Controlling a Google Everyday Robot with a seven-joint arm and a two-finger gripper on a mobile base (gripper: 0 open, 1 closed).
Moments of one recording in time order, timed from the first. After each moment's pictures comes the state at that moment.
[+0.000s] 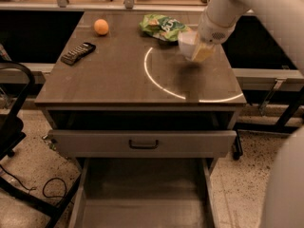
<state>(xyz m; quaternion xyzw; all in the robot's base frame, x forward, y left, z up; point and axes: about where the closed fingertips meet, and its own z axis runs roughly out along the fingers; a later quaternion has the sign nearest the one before) 0.686 -0.157 0.877 -0.69 0.70 -0.04 0.19</state>
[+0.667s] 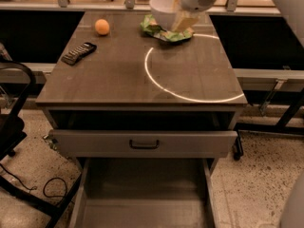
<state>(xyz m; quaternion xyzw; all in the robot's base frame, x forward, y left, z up) 0.665 -0.086 0.982 -0.76 0.59 -0.10 0.25</state>
